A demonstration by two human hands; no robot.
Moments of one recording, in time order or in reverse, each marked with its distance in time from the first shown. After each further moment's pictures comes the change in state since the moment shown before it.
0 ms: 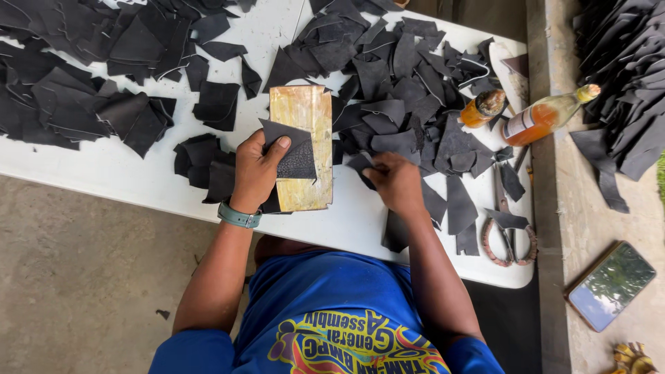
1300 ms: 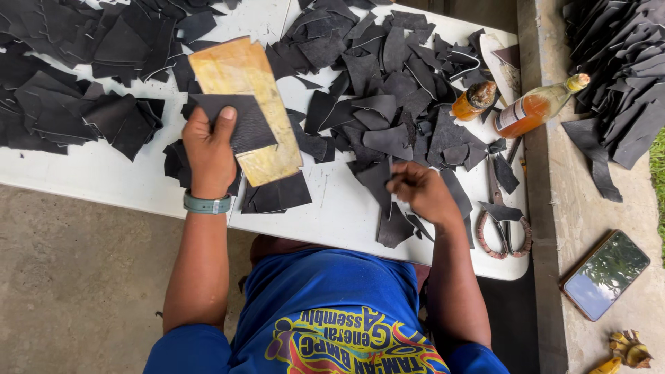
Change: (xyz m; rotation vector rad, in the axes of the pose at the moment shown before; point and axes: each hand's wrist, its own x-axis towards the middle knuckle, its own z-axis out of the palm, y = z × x) left_hand 0.027 0.002 -0.038 -0.230 0.162 0.149; right_hand -0.026 0.034 -0.059 0.534 -0.291 0.320
